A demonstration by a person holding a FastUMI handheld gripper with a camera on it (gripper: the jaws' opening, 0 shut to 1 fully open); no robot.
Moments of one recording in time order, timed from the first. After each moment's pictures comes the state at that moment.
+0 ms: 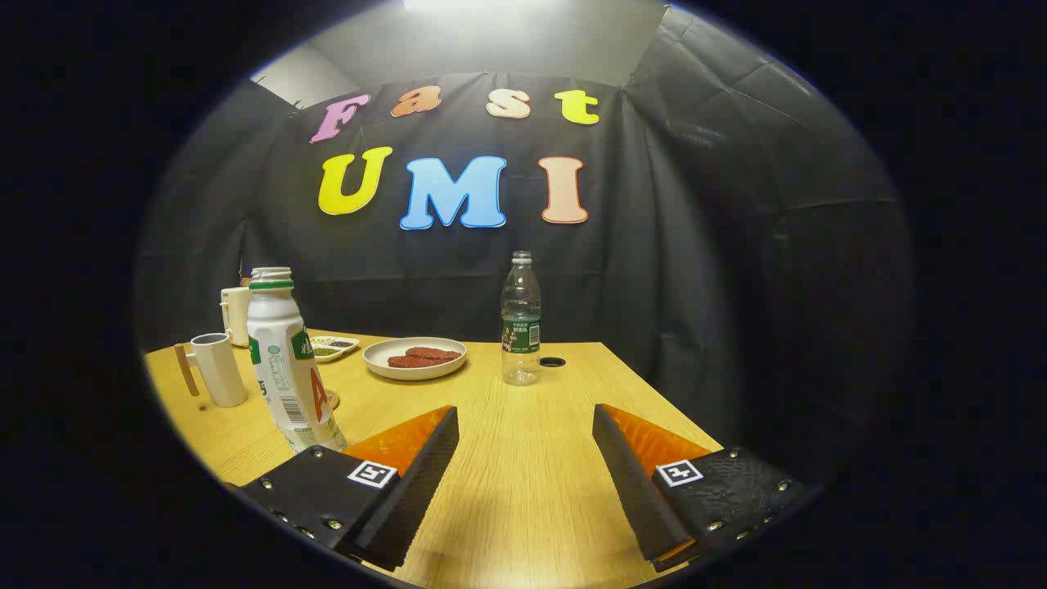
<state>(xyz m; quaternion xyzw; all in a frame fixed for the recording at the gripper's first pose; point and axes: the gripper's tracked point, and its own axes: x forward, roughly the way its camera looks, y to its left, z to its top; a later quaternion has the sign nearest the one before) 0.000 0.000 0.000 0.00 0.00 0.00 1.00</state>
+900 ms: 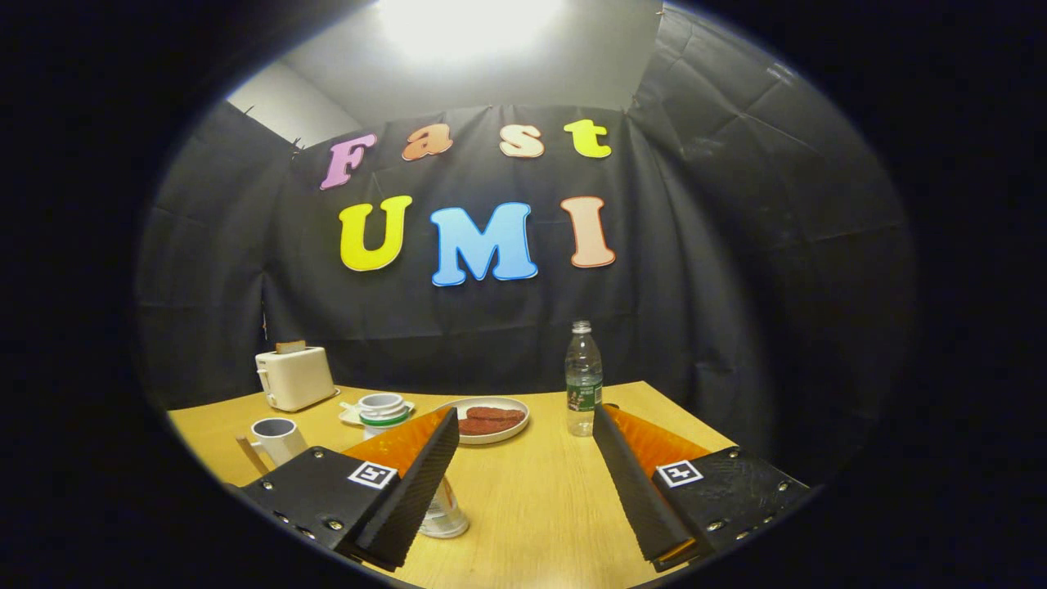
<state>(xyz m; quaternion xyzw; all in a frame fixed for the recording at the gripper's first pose) -0.029 0.099 0.090 0.04 -0.05 0.04 1.00</state>
